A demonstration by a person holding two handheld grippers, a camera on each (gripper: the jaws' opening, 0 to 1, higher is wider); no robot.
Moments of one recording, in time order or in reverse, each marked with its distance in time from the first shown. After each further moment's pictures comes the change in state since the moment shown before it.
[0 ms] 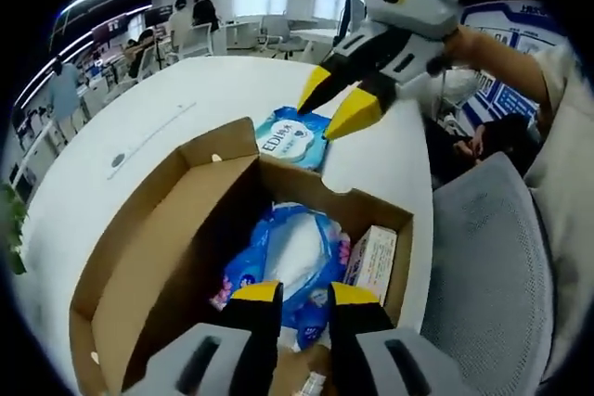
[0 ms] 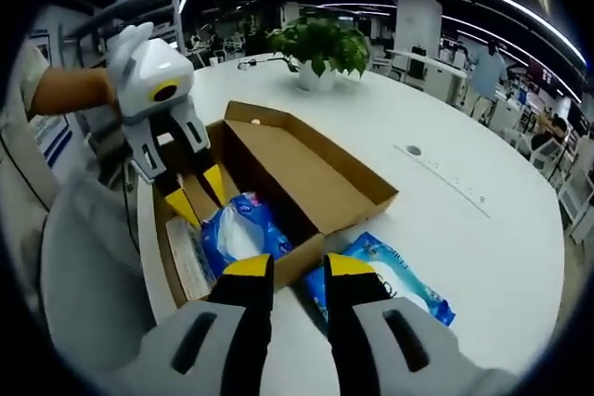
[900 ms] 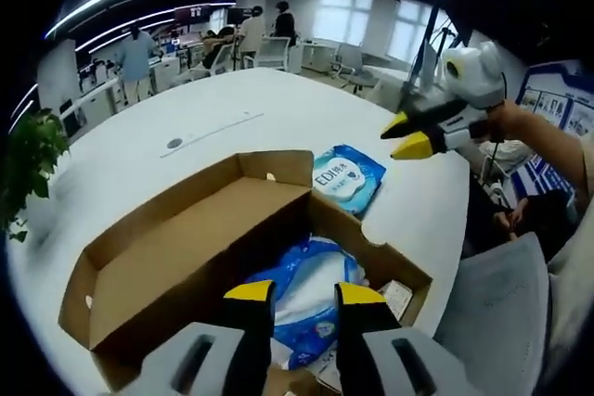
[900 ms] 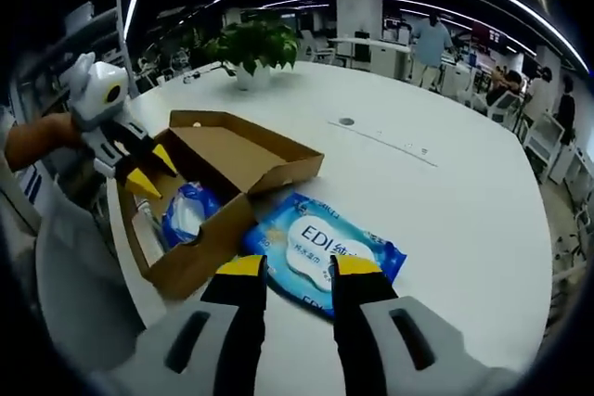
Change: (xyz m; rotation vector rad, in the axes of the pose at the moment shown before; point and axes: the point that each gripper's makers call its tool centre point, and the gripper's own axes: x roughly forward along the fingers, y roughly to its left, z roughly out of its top) left arm -0.014 0.015 0.018 -0.270 -0.154 0.193; right arm -0.052 -0.058 -0.041 0.200 -0.009 -0.181
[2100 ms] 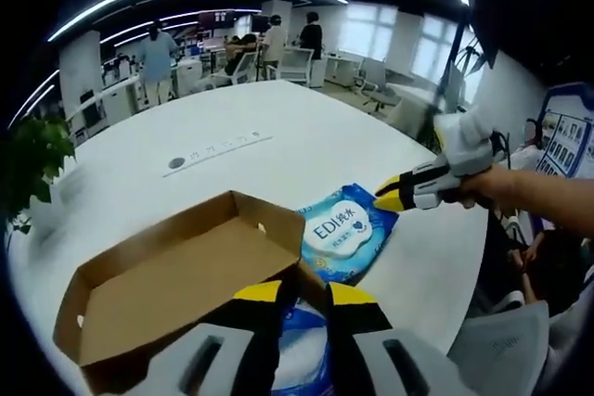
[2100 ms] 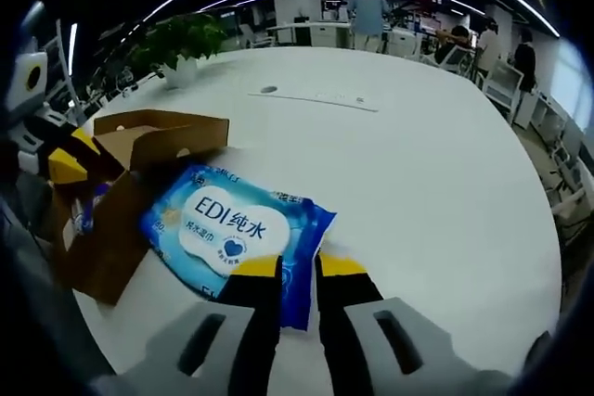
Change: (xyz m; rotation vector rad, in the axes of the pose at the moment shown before) left arm 0.035 -0.012 0.059 -0.098 -0.072 0.107; right arm 0.033 -0.091 -0.062 0.207 0.042 -0.190
